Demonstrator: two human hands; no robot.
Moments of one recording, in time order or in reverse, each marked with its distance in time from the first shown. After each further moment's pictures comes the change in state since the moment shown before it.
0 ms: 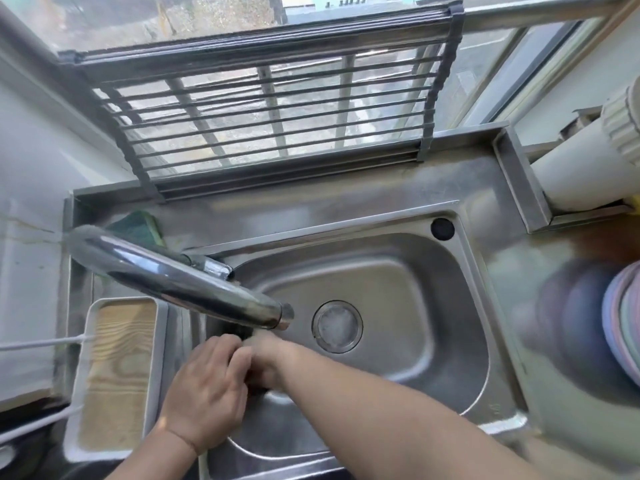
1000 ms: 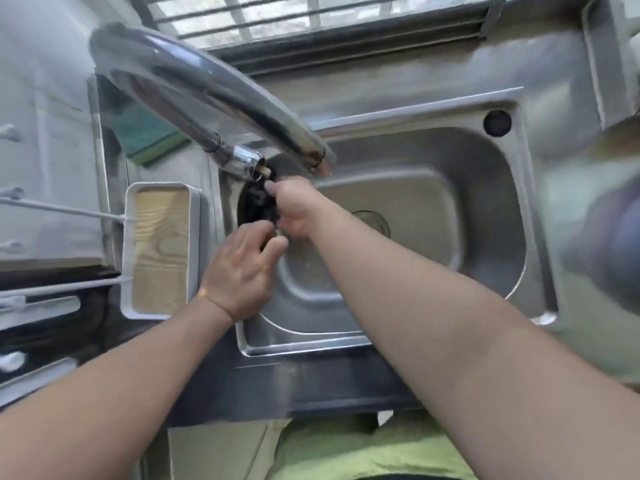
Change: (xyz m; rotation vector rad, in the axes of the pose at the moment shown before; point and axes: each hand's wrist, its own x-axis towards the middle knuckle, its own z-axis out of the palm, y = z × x) left_hand 0.004 0.007 -0.009 -0.111 0.030 -0.024; right_hand -0.017 -0.058 -0.023 0.708 0.267 -0.339
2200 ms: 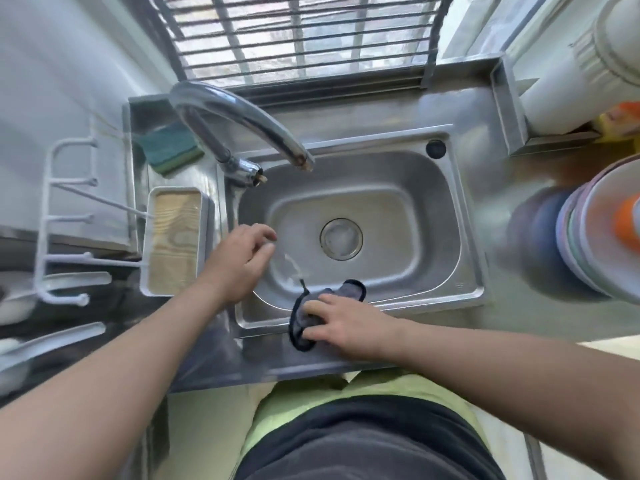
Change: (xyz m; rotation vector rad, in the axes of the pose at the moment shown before) left_hand -0.010 0.038 -0.059 -0.344 -0.228 -0.367; right_hand -0.193 0.117 -0.127 -1.947 -0.449 -0.982
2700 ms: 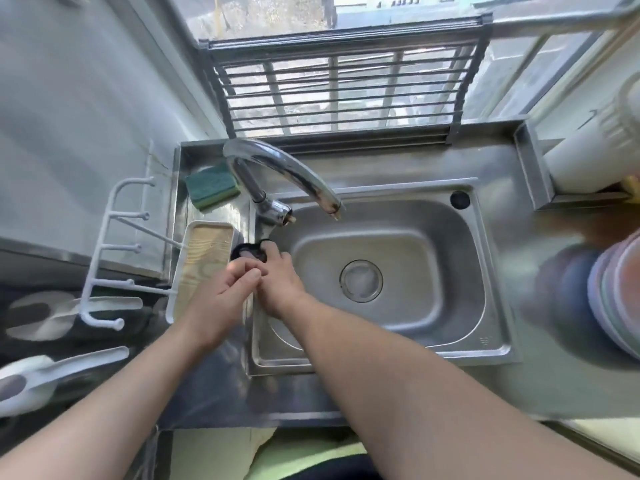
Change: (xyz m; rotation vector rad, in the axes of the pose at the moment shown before) left_hand -0.039 -0.007 -0.043 -0.610 0.132 -0.154; right_hand 0.225 0.021 -0.022 0.398 0.083 0.603
